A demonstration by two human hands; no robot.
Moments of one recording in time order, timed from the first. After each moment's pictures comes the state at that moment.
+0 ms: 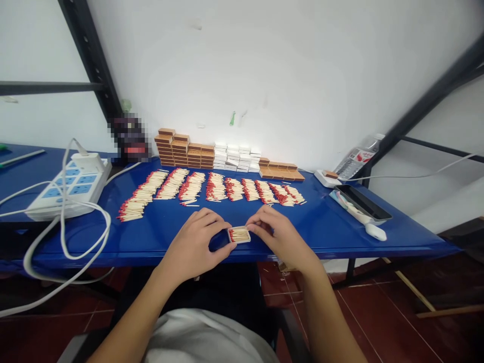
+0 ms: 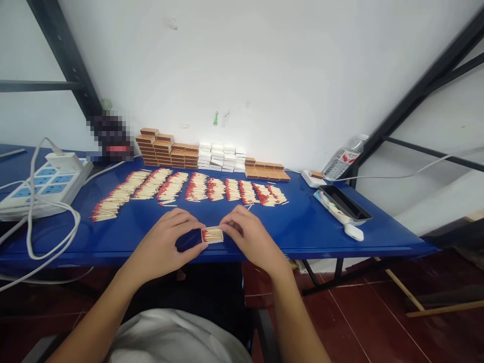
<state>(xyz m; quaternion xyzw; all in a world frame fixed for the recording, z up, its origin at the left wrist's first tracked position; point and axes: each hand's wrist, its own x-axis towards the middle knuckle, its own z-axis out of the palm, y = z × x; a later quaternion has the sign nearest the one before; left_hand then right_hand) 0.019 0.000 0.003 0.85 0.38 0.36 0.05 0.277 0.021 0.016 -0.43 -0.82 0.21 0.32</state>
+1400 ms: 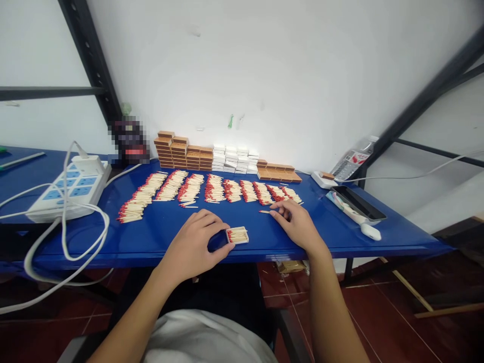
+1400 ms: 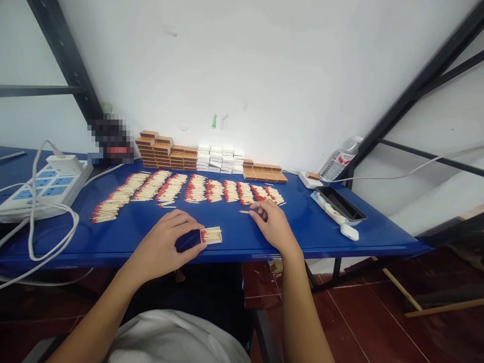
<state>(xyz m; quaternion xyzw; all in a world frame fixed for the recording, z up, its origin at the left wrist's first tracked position) 0.019 0.000 0.003 0.85 0.39 0.35 0.05 0.342 0.064 -0.008 -0.54 -0.76 0.10 0.36</state>
